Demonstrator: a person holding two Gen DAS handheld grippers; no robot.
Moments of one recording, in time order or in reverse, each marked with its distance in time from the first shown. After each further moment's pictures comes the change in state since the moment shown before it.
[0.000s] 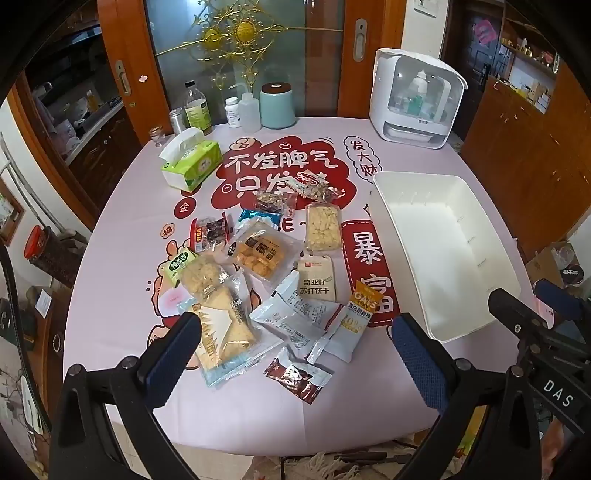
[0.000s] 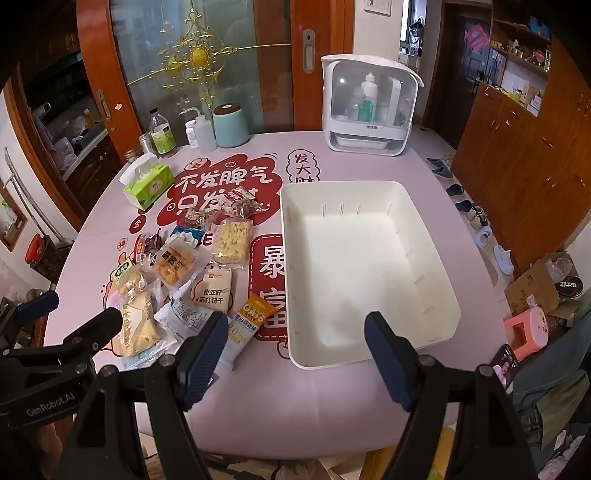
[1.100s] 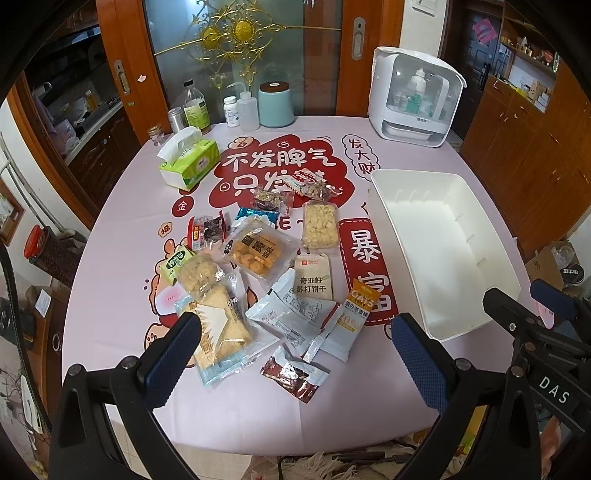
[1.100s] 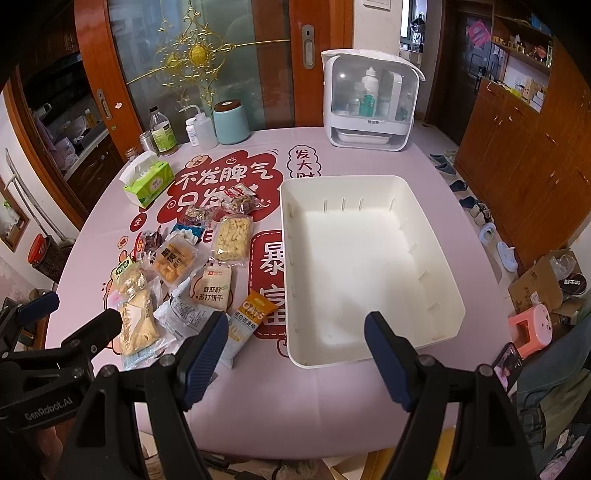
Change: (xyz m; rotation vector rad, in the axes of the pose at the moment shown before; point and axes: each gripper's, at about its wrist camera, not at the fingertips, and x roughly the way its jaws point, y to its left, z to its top) left arm 0.010 -0.001 0.002 -0.008 0.011 -0.009; right arm 0.005 -0.003 0.000 0.000 0.010 0.009
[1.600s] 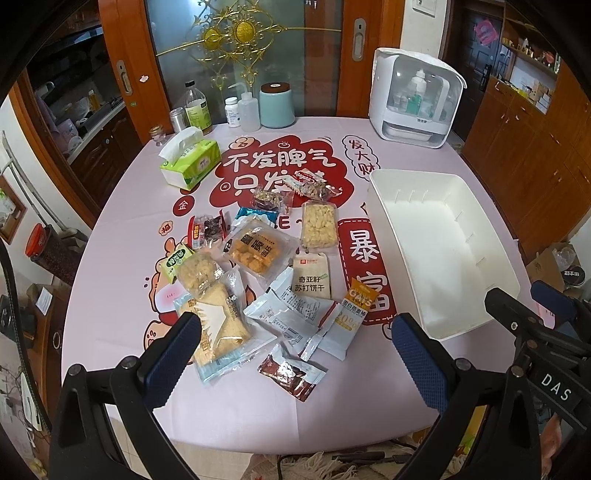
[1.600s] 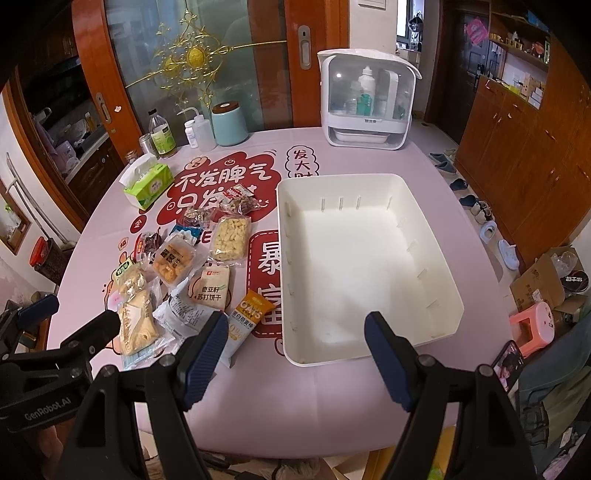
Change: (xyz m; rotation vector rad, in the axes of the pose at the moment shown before) left arm 0.001 -0.002 -0.001 -0.003 -0.008 0.003; right arm 0.001 -0.008 -0.004 0.010 -0.008 0.012
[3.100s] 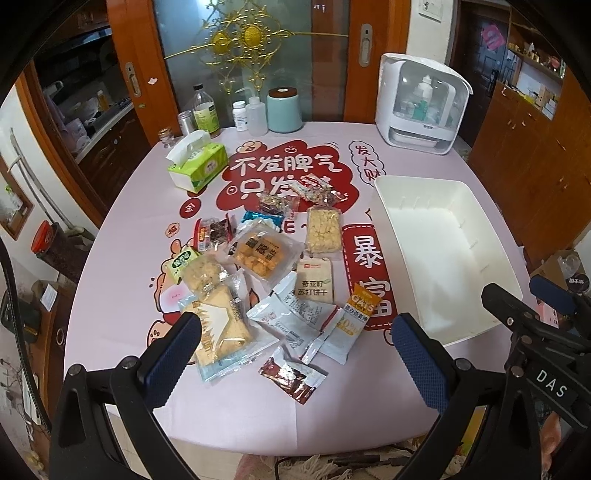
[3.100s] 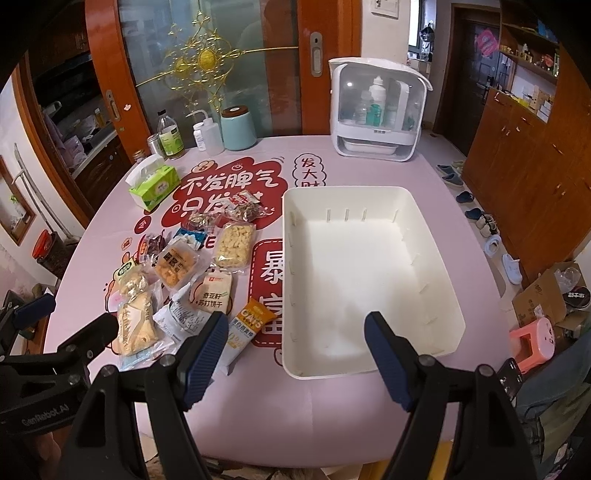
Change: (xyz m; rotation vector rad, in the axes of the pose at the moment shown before) left arm -0.018 -0.001 -0.005 -0.017 -0.022 0.028; right arm 0.001 0.001 0.009 -0.042 -0.023 0.020
